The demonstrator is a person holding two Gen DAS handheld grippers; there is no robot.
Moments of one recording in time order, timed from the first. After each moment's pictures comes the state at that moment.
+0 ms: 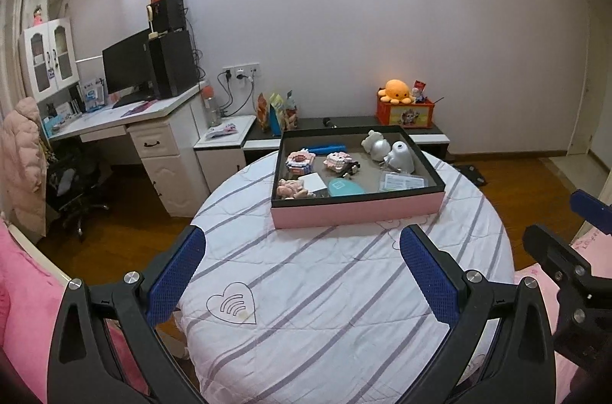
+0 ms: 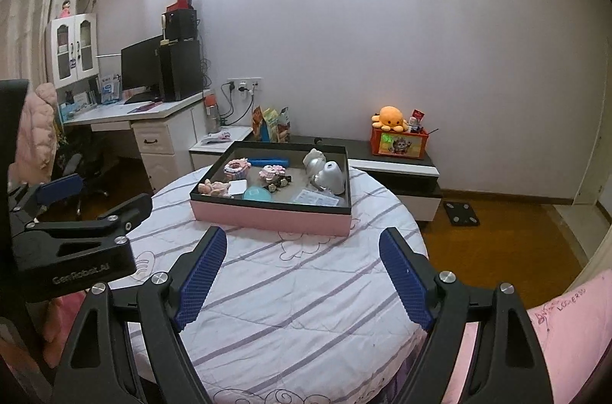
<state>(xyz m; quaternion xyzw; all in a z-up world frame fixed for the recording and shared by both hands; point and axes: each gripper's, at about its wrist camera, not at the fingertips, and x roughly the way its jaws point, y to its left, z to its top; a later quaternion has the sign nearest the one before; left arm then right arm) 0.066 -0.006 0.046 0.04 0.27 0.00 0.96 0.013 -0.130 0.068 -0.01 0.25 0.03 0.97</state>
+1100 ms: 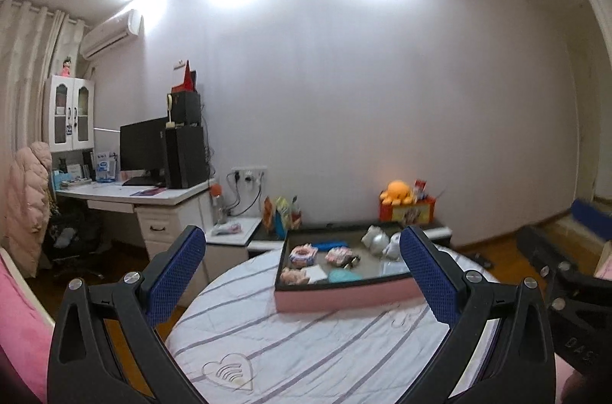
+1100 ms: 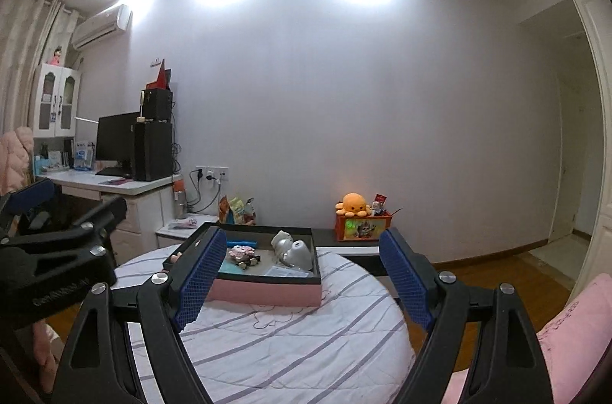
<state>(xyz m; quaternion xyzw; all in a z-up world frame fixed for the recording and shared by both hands) 0.017 -0.005 0.040 0.03 0.04 0.00 1.00 -0.030 -0.118 0.050 -0.01 0.06 -0.04 1.00</state>
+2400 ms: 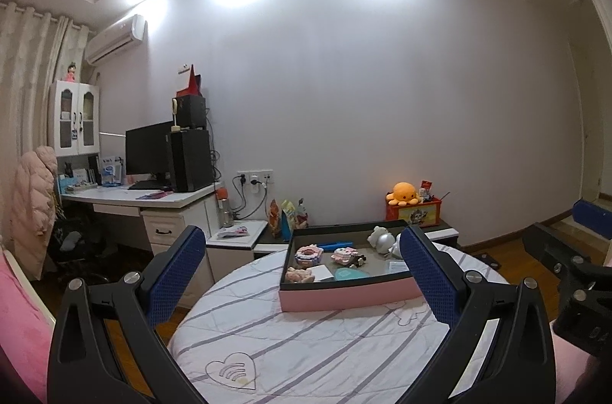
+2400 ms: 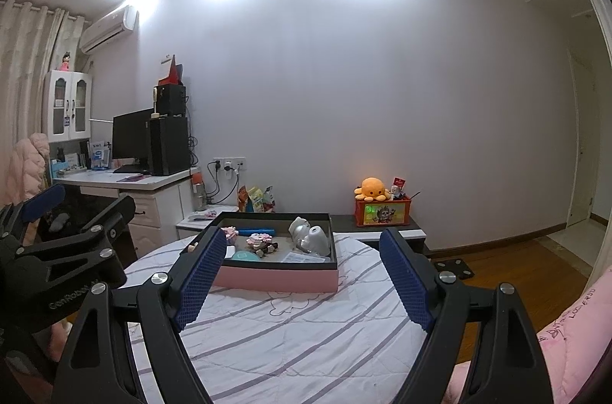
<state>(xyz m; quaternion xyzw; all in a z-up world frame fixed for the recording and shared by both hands) 0.019 -0.014 0.032 0.04 0.04 0.02 1.00 -0.026 -0.126 0.046 0.01 0.08 0.00 1.00</state>
